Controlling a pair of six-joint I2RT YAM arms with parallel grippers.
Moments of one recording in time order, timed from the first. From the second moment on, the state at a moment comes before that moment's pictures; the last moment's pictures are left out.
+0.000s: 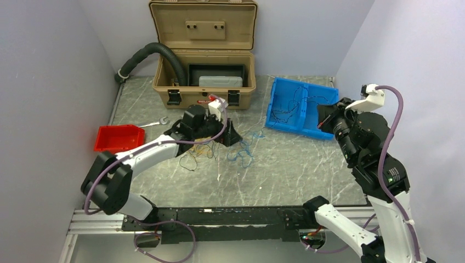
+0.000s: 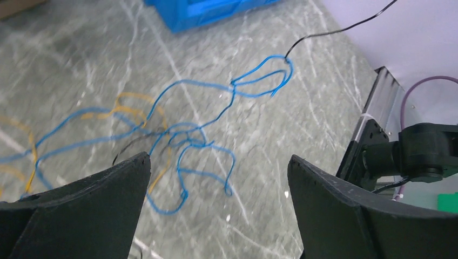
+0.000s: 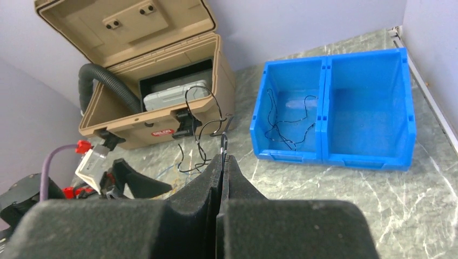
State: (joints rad) left arm -0.62 1.44 0.88 0.16 0.43 -0.35; right arm 0.44 0.78 1.41 -0.78 0.37 0.45
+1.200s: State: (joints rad) left arm -0.79 1.76 0.88 0.54 0.18 -0.12; right arm 0.44 0.82 1.61 -0.66 0.60 0.41
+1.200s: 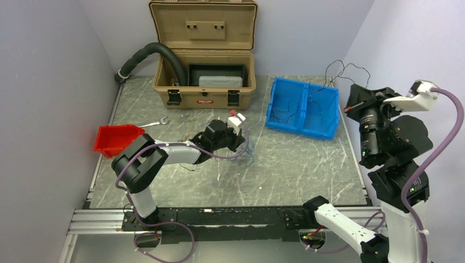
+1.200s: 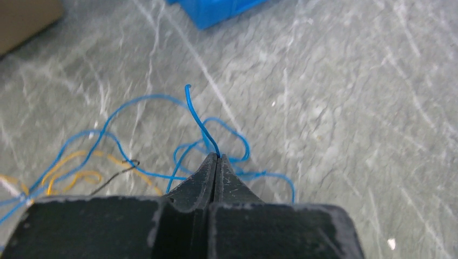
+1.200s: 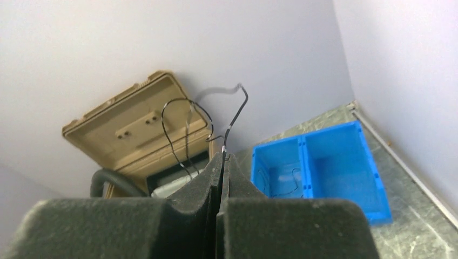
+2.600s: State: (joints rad) left arm -0.73 1.13 0.67 0.24 0.18 -0.18; right arm 0.28 1.42 1.51 -0.52 0.56 0.35
